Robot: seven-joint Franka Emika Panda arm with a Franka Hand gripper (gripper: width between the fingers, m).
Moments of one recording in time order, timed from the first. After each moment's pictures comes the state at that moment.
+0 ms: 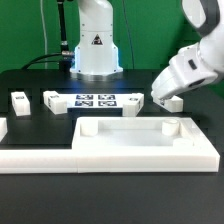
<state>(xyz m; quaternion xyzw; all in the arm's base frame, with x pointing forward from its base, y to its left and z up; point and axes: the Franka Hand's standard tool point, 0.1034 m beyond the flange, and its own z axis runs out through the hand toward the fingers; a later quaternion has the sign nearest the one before) 0.406 0.167 0.032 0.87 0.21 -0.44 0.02</state>
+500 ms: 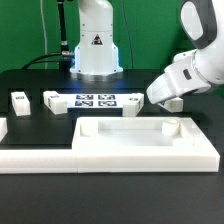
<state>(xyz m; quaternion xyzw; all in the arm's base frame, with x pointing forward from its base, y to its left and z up) 0.407 0.162 0.025 0.88 0.20 -0.44 0.02</state>
